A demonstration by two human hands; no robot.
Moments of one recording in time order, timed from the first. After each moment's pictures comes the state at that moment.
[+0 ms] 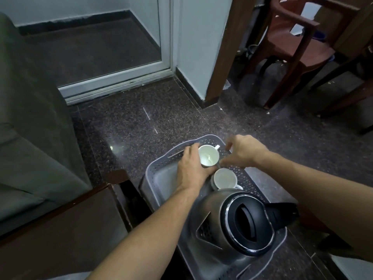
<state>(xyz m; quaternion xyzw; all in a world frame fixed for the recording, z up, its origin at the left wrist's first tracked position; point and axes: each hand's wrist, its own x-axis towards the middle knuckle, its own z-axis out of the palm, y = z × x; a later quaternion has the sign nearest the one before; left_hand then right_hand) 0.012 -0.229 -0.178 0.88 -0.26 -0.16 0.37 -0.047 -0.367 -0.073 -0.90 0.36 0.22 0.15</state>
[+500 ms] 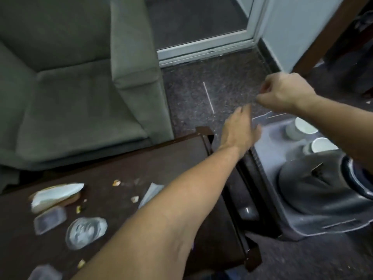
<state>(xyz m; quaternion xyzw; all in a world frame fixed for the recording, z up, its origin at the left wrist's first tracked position) 0.055 -0.056 -0.104 0.88 -0.27 -0.12 0.37 0.055 -0.183 -0.009 -0.95 0.26 0.08 0.16</state>
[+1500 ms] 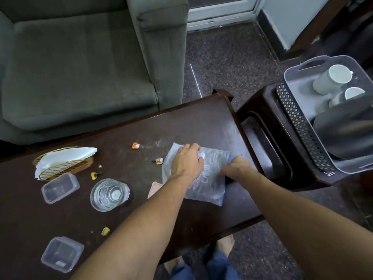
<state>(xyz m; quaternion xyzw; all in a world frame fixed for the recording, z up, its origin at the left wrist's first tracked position) -0.009 0.238 -0.238 0.92 -0.21 -0.25 0.21 -0.087 0.083 -0.227 -0.75 0.46 0.30 0.37</state>
